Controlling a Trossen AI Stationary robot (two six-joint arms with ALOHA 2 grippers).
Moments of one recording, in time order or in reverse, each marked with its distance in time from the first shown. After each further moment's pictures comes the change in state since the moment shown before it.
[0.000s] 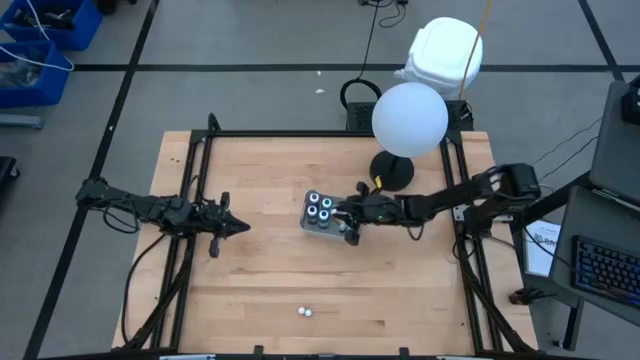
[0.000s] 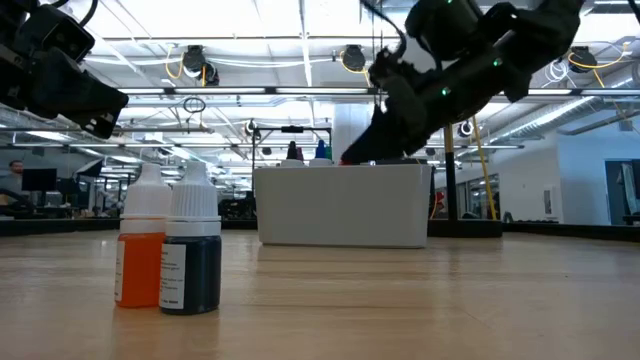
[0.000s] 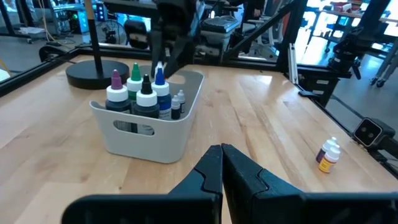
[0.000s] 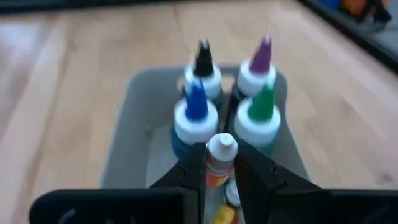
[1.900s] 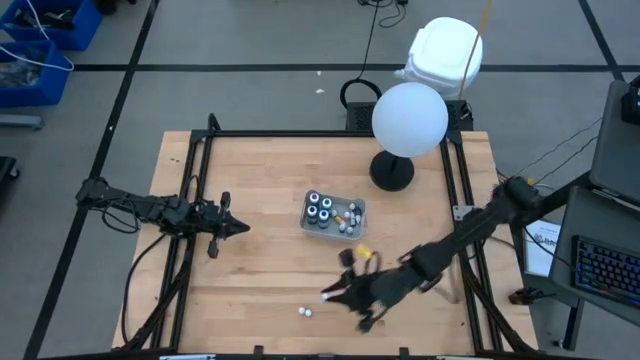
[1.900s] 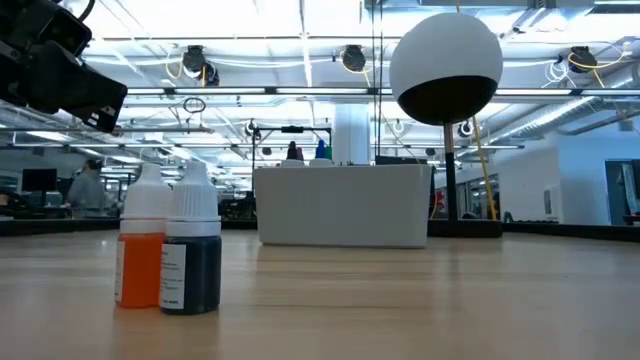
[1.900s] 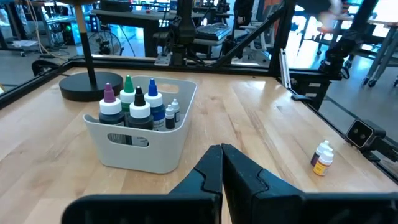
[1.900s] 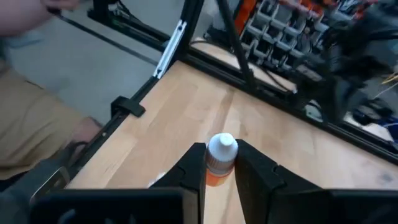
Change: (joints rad) left arm 0.000 0.000 0.000 0.034 0.026 0.041; right arm 0.547 0.053 0.550 -0.418 0.136 -0.289
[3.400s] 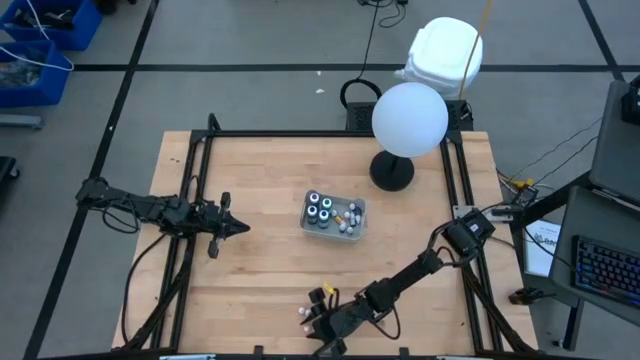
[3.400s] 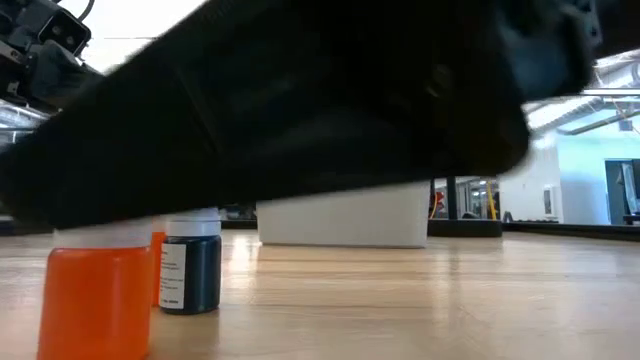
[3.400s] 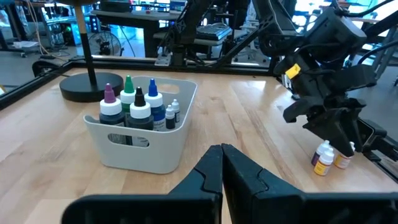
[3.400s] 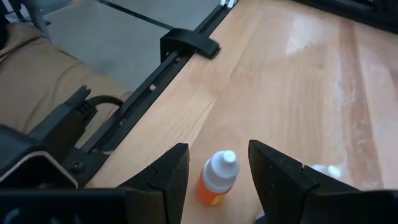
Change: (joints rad) left arm 0.000 0.000 -0.001 0.002 0.000 0.004; right arm 0.007 0.602 0.130 0.379 -0.154 0.141
